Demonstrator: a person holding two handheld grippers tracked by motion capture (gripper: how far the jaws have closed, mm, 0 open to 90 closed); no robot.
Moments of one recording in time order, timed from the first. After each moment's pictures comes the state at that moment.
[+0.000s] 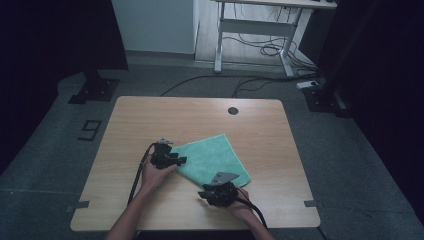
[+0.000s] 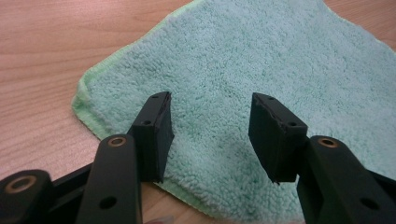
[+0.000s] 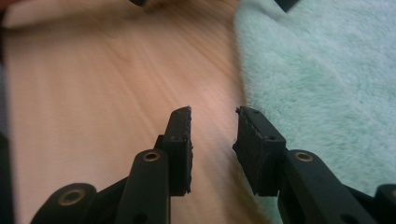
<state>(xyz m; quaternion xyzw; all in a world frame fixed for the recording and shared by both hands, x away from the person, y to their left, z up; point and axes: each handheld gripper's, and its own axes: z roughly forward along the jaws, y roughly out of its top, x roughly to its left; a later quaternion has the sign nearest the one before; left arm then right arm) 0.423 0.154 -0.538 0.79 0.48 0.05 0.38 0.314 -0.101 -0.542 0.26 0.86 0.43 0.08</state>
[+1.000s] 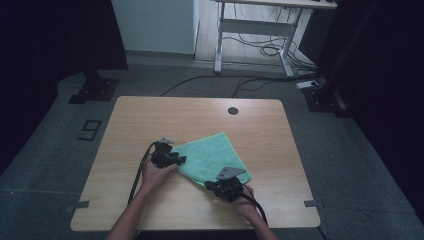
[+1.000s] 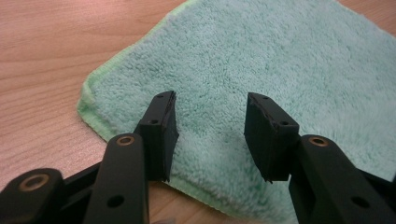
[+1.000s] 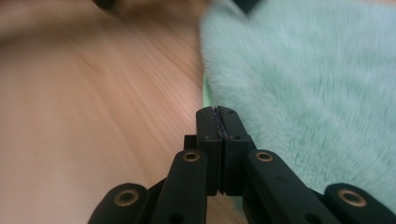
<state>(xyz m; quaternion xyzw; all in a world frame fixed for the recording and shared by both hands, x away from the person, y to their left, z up) 0.425 0.153 -0.537 0.79 0.48 0.06 0.37 0.320 -0.119 -0.523 0.28 0.84 0.46 0.08</state>
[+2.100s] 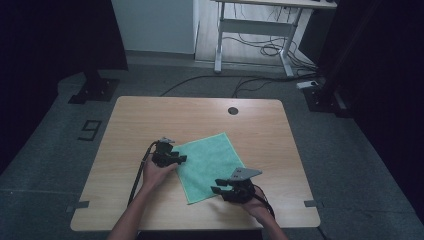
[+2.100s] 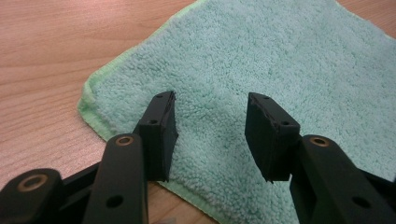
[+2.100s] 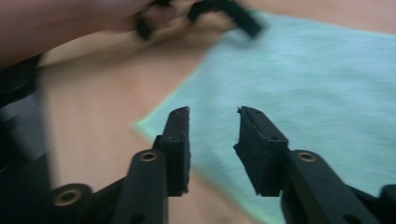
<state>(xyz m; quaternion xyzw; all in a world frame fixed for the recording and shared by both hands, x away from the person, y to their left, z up) 0.428 0.150 -0.537 0.79 0.48 0.06 0.37 0.316 -0.152 -0.516 0.29 0.82 0.49 0.08</state>
